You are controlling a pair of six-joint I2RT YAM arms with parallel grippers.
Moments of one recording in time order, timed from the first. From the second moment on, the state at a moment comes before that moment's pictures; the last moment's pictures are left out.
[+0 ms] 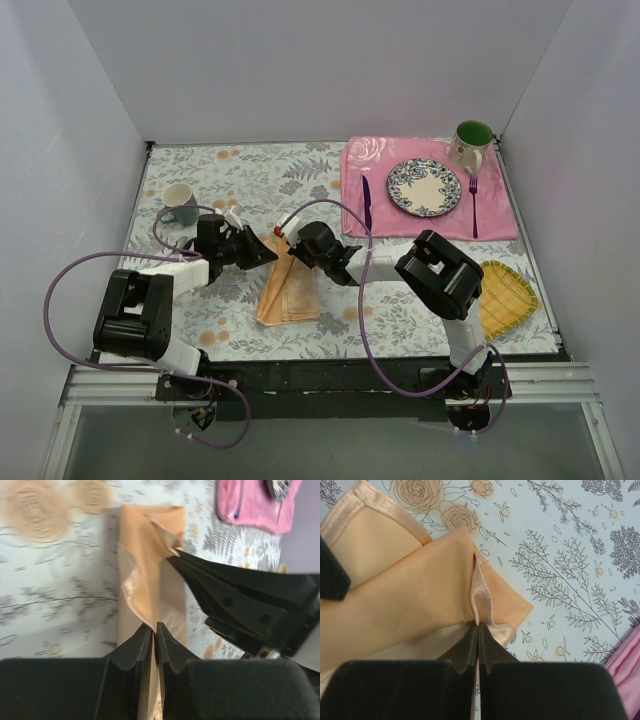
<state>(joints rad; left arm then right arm) -0.12 1.51 0.59 0.20 0.59 -0.67 0.94 2.01 1.11 0.35 0.18 -0.23</state>
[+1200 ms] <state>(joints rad) -0.27 1.75 0.67 0.35 0.64 -0.68 0.94 2.01 1.12 0.34 0.17 -0.20</state>
